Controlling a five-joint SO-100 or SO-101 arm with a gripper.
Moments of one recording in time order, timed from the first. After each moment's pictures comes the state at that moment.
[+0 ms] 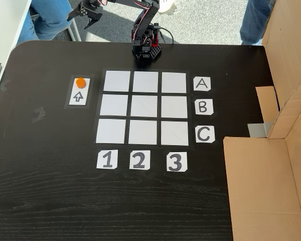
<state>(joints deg) 81.9 114.6 95.3 82.0 81.7</state>
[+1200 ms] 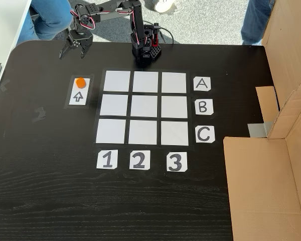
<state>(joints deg) 58.9 84.9 75.9 86.7 81.1</state>
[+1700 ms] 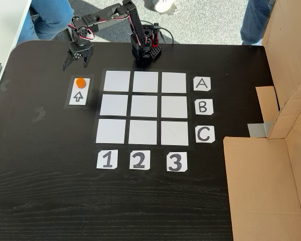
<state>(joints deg) 54.1 75.4 72.5 86.5 83.7</state>
